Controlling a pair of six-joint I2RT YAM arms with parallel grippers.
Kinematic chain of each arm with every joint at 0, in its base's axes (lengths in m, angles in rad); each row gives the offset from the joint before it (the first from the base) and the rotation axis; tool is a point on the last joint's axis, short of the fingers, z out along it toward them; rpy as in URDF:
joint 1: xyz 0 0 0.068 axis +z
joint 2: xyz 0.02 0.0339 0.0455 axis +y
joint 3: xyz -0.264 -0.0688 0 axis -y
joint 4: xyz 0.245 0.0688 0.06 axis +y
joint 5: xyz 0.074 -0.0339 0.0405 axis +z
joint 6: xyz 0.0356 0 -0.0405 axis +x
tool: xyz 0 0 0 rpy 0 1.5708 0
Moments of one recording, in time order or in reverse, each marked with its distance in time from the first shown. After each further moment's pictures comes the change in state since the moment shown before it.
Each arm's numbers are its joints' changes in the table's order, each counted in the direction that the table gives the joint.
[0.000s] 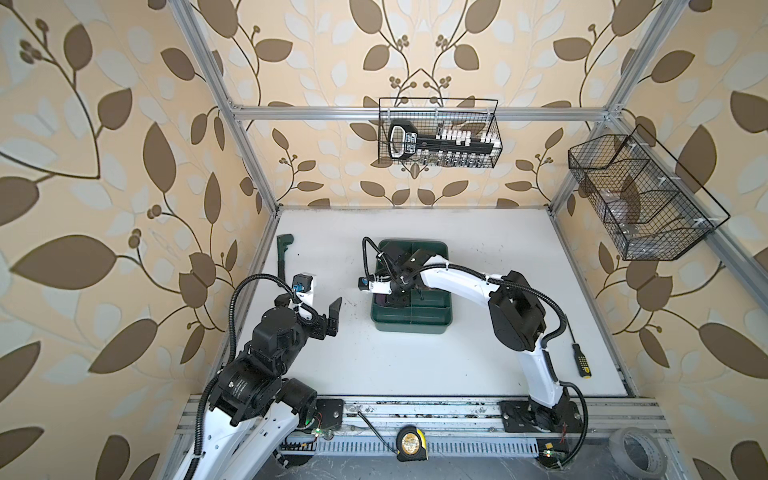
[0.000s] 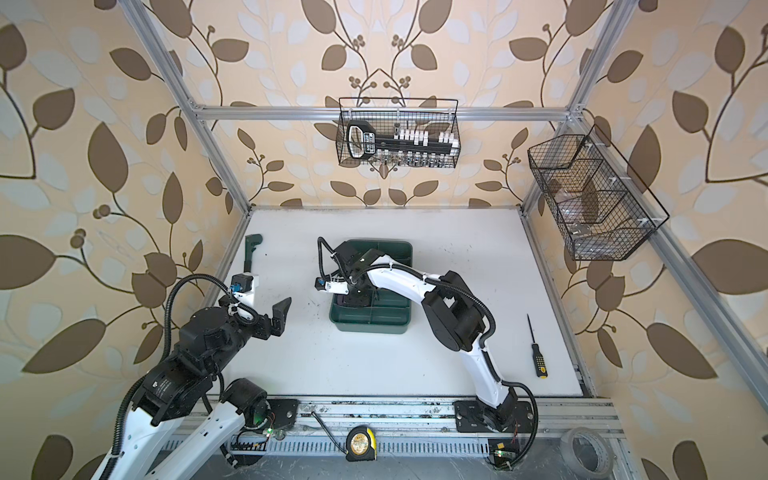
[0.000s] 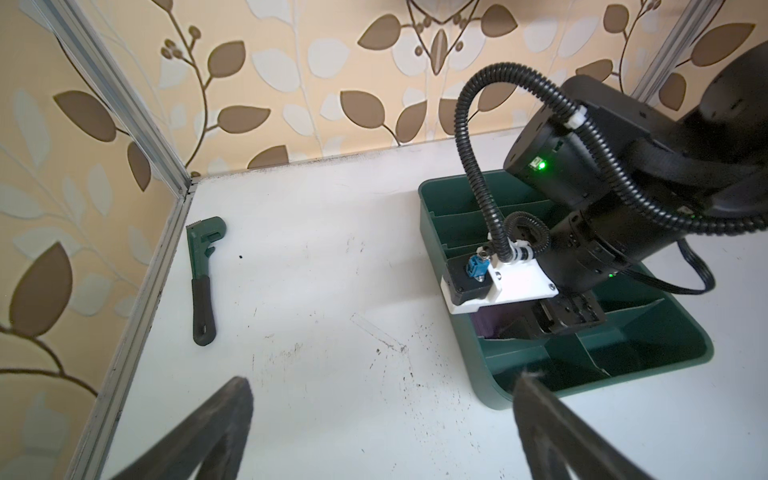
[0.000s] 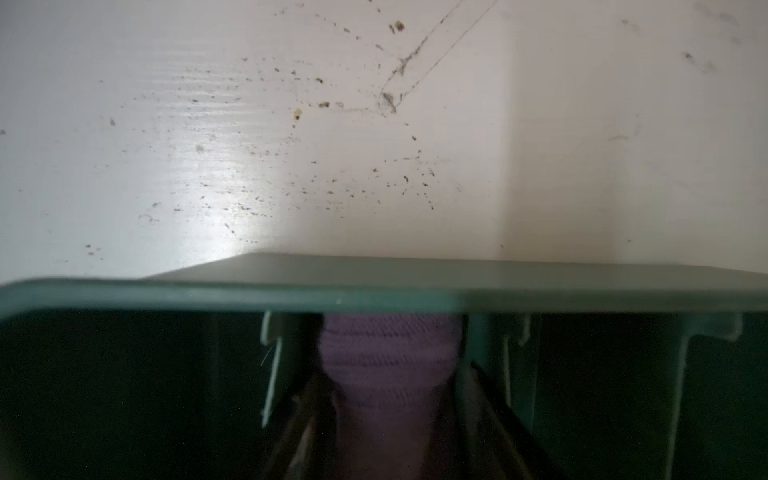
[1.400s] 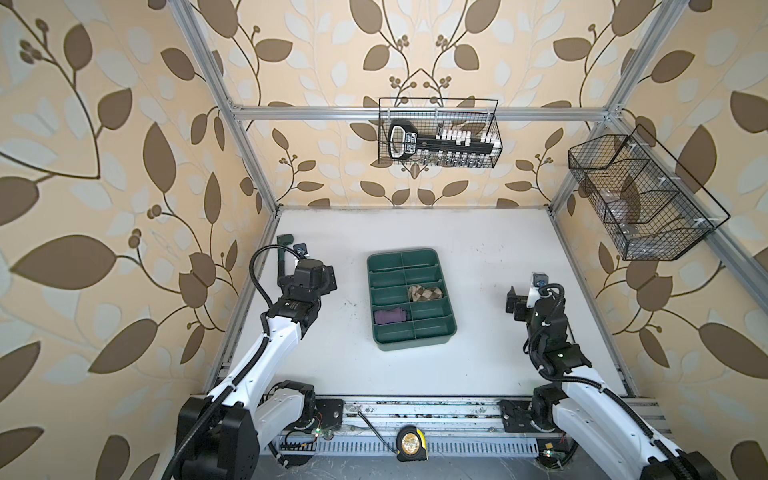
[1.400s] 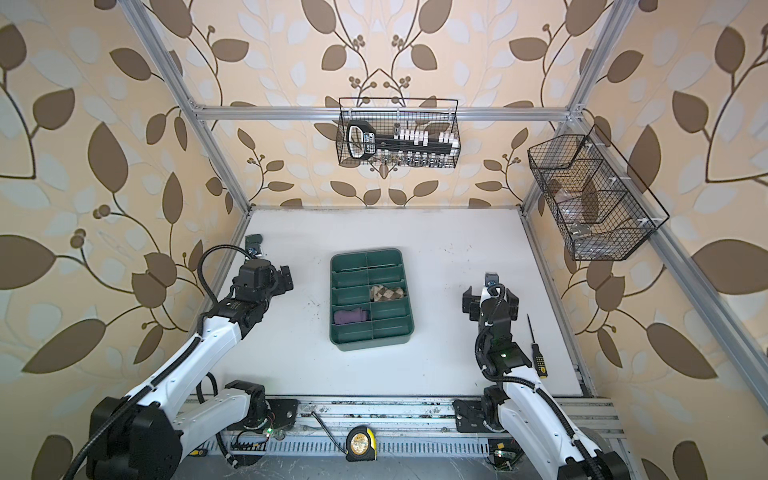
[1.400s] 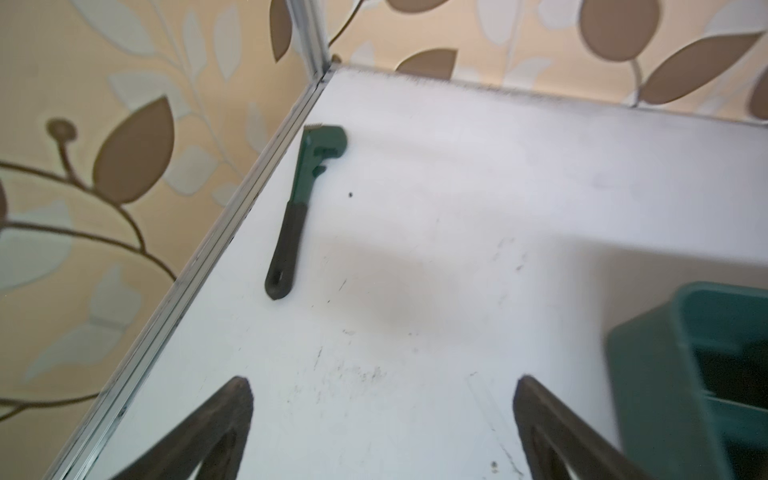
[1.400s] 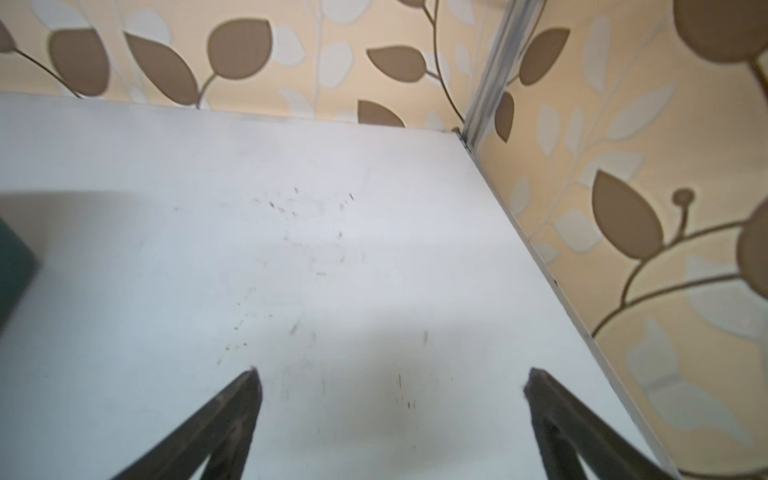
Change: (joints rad) left arm 0.320 0.682 -0.120 -0.538 0.205 -0.179; right arm -0.644 -1.420 -1.590 -1.008 -0.626 0.689
